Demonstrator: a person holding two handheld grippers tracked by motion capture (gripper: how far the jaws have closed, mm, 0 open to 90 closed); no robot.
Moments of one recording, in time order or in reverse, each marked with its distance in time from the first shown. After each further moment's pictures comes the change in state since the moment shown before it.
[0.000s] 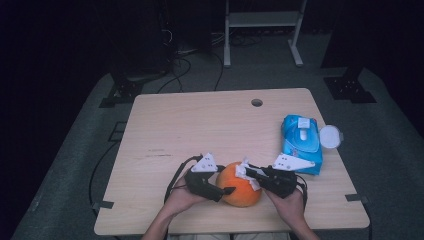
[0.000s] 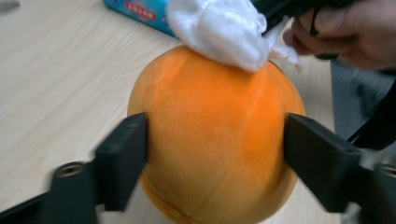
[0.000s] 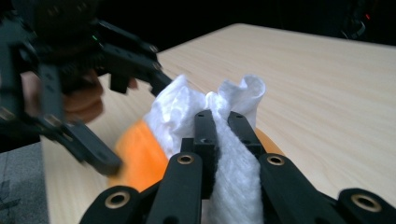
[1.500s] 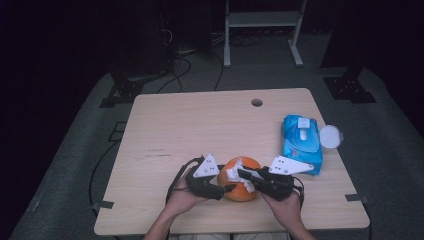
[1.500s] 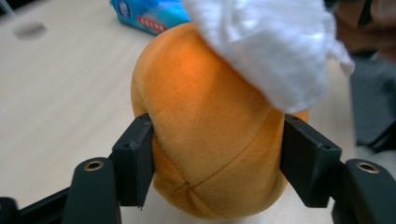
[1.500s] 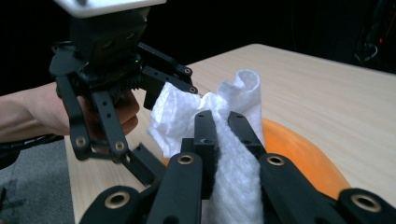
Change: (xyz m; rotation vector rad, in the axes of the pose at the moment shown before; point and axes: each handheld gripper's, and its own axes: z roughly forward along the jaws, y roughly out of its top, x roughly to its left) left arm -0.019 0.006 -0.002 -0.010 0.106 0.186; right arm 0.026 0.017 -0.002 -0.054 0.048 -0.074
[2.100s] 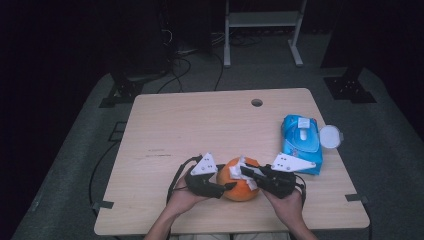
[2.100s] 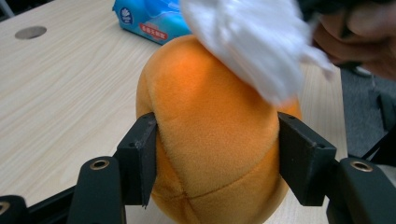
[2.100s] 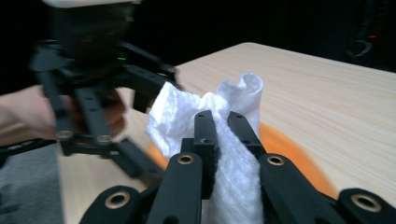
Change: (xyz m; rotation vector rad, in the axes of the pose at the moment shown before) left arm 0.005 -0.003 0.002 -0.044 -0.039 -0.084; right arm -0.010 -0.002 -0.003 0.004 -0.032 0.024
